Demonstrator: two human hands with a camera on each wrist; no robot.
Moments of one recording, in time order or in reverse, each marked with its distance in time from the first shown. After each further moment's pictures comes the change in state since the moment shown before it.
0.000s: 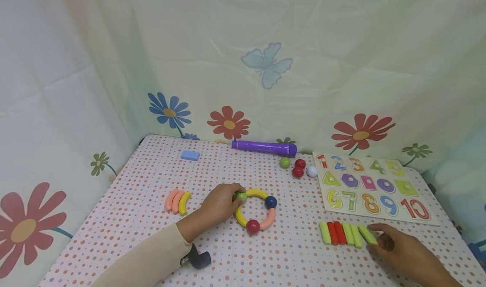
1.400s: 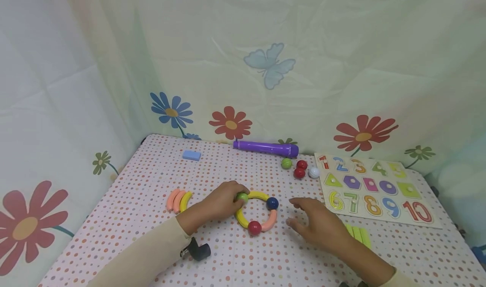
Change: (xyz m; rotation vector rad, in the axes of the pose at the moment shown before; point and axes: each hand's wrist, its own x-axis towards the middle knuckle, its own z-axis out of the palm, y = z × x) left_hand 0.010 -0.008 -0.007 0.035 -0.162 0.070; right_hand 0.002 -0.172 0.031 -0.045 0.180 -0.473
